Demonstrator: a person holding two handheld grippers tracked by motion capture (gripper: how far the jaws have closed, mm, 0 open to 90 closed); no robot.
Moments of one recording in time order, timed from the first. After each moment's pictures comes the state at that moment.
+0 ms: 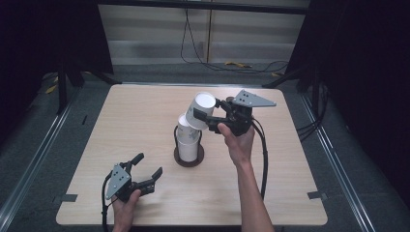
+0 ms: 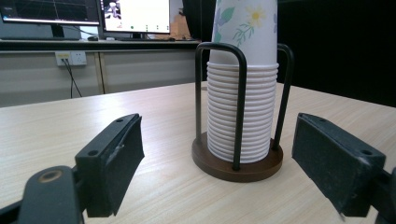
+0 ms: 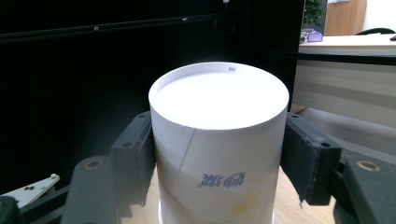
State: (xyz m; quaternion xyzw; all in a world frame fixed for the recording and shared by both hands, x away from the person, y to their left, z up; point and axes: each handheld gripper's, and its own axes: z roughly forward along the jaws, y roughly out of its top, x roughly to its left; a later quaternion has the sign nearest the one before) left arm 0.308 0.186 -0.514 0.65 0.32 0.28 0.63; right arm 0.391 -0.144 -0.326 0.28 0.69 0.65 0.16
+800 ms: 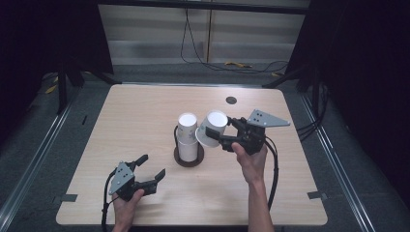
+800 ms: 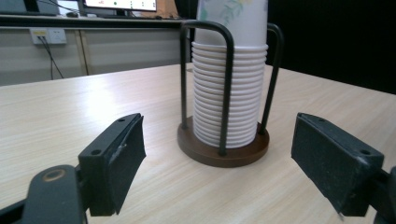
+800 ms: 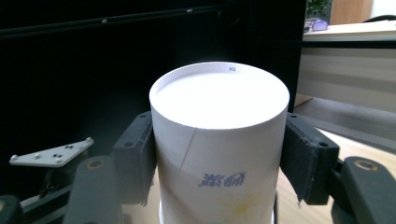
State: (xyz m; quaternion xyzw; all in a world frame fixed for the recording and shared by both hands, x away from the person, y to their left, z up) left arm 0.312 0.179 -0.511 0.68 0.31 0.23 0.62; right arm 0.354 -0.174 -0.350 0.28 0.69 0.64 0.15
